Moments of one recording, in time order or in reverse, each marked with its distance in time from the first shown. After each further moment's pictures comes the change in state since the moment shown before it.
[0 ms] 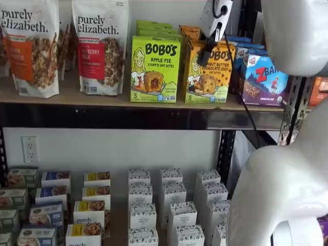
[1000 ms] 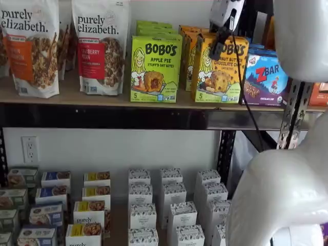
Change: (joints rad) arm -0.035 -0.104 -0.019 0.010 0.225 -0.002
